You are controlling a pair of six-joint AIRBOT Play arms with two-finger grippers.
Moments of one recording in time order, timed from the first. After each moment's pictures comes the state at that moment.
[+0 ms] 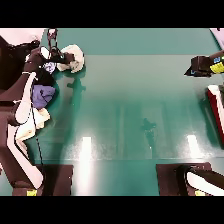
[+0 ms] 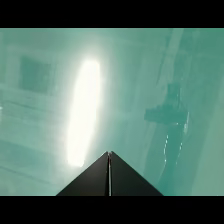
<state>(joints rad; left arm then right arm) -0.04 -2.02 1.99 1.24 -0.70 -1.41 -0.03 -1.19 1.63 -1.27 1.57 1.57</state>
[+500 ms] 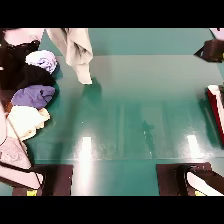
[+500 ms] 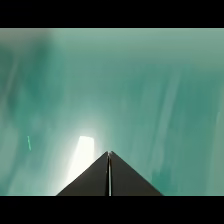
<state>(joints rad) -0.09 -1.61 2.13 0.89 -0.95 -1.15 -0.03 -1.06 1.63 -1.27 1.31 1.57</state>
